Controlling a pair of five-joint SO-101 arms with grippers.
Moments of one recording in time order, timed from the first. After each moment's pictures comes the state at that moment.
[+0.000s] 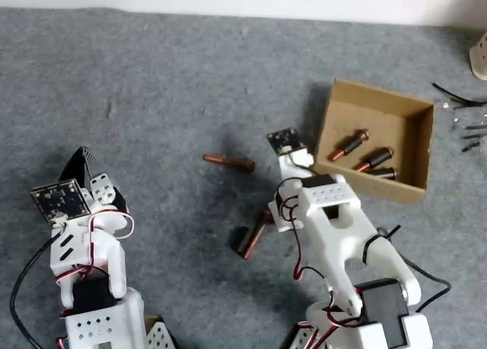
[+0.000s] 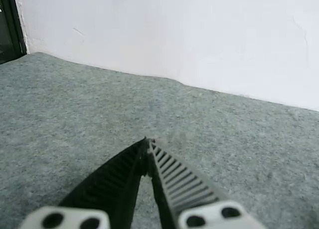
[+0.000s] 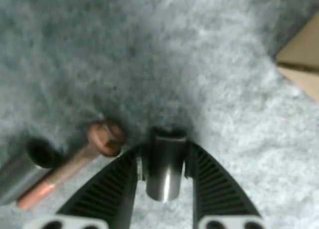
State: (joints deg) left arm -17.9 -103.5 96.1 24.5 8.9; right arm -18.2 -8.9 50.5 47.8 11.3
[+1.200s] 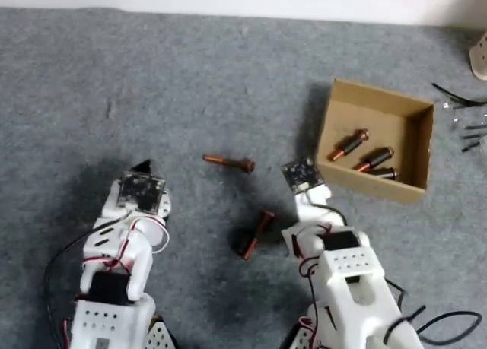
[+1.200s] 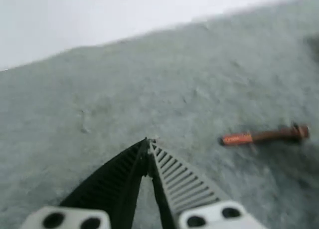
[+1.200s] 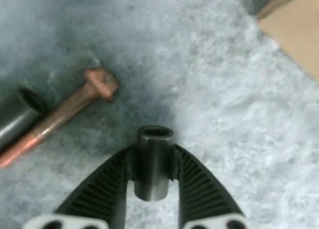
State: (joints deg) left arm 1.3 -94.6 93.8 32.2 -8.6; right arm -15.1 -46.2 78.3 40.0 15.8
